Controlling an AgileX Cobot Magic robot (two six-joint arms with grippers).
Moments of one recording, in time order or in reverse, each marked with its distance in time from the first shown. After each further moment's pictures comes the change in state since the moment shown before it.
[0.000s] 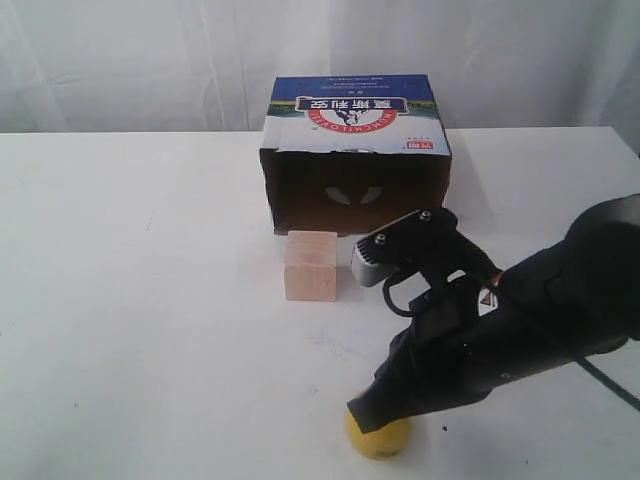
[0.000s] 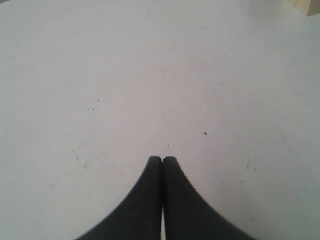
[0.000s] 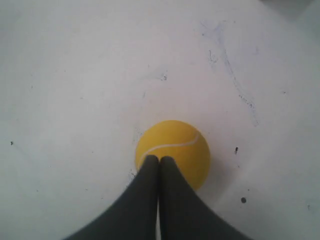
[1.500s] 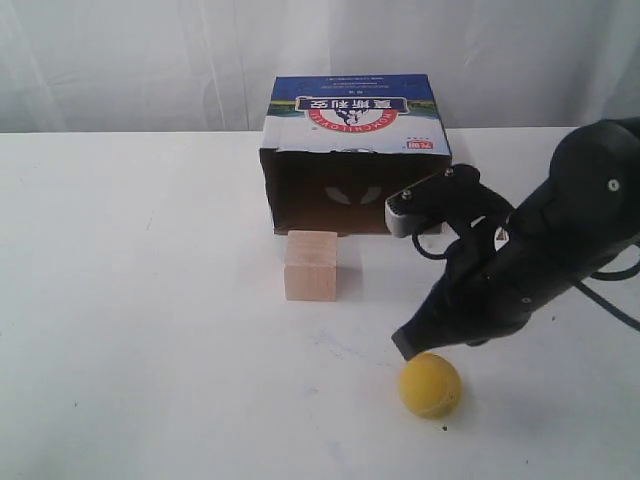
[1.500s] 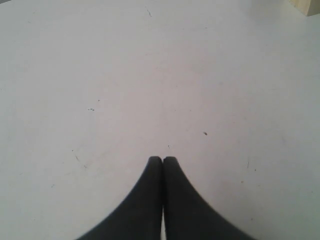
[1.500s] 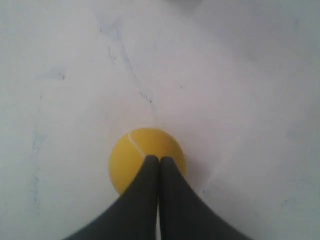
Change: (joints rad) left arm 0.000 0.000 0.000 0.000 0.000 0.000; right arm -0.163 0.119 -0.153 -0.206 0.139 0.042
